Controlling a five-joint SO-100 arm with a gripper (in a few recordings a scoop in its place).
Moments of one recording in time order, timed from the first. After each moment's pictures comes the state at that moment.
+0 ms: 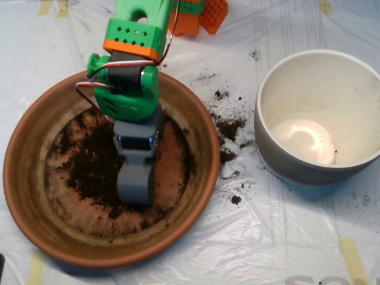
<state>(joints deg) 20.6 69.0 90.4 63.6 -11.2</state>
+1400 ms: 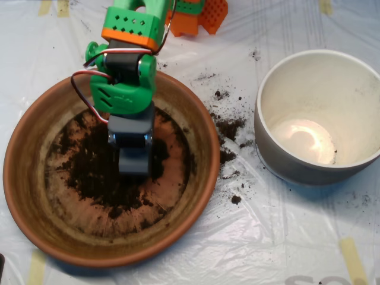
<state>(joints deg) 21.5 74.5 97.6 53.3 -17.8</state>
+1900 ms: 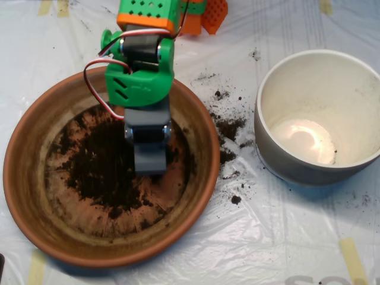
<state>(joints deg) 15.6 82.5 97.9 55.0 -17.5</state>
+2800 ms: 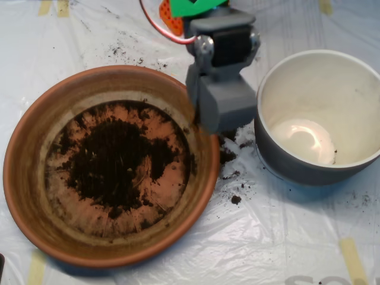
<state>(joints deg) -3.8 97.0 74.1 77.0 -15.4</state>
